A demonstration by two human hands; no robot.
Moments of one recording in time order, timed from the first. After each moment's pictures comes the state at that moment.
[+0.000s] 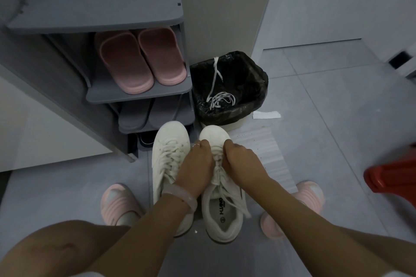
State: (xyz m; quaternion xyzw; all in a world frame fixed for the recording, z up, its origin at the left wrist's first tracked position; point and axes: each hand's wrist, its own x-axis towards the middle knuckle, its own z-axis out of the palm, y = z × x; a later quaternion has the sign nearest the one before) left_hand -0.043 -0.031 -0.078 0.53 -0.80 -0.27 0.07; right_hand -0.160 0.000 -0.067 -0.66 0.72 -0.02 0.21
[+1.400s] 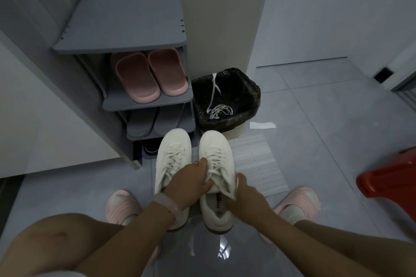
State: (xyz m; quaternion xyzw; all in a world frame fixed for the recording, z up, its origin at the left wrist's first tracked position) left_hand -0.007 0.000 -0.057 0.44 -0.86 -0.28 0.01; right_hand -0.148 0.086 -0.061 -0.47 0.77 -0.05 0.43
